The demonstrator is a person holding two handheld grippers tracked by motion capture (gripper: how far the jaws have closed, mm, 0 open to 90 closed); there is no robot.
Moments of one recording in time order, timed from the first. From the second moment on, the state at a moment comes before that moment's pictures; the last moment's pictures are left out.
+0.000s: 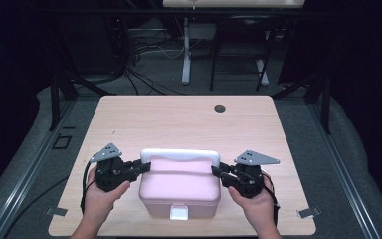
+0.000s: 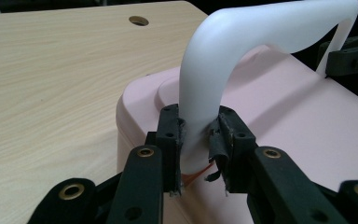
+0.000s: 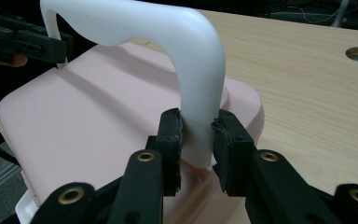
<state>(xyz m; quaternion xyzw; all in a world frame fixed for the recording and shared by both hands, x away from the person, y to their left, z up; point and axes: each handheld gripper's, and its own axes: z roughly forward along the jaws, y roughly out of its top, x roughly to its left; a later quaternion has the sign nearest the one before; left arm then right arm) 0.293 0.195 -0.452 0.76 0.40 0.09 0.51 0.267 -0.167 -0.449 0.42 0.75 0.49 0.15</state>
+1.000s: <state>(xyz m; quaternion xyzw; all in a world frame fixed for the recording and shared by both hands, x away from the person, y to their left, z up) 0.258 0.224 -0.428 0.77 0.38 0.12 0.50 0.266 -0.171 -0.433 0.41 0.73 0.52 0.16</state>
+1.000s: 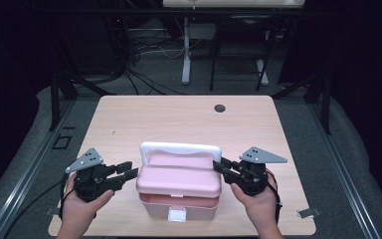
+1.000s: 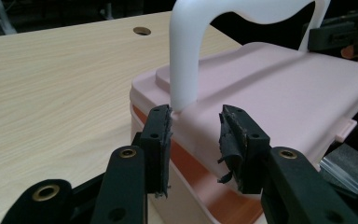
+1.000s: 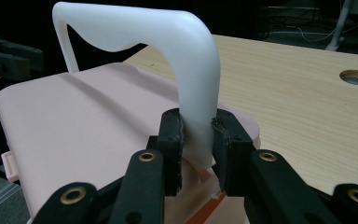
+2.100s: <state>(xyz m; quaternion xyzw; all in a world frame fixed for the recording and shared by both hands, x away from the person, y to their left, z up) 0.234 0.219 -0.456 0.78 0.36 0.13 0.49 0.266 -0.173 -0.433 0.41 0.72 0.53 0.16</state>
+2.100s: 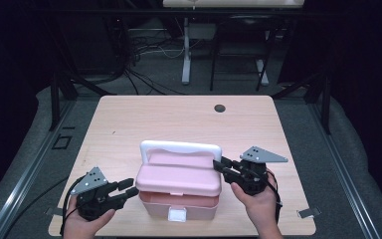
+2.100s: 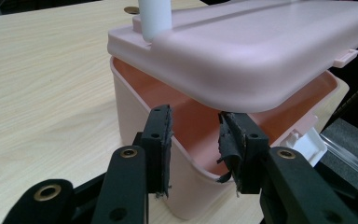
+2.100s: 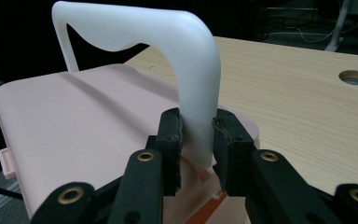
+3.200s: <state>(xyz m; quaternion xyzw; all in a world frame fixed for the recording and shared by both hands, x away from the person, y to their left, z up) 0.256 0.208 -0.406 0.76 0.34 0.16 0.52 0.246 -0.187 -0.448 0.45 0.73 0.49 0.18</state>
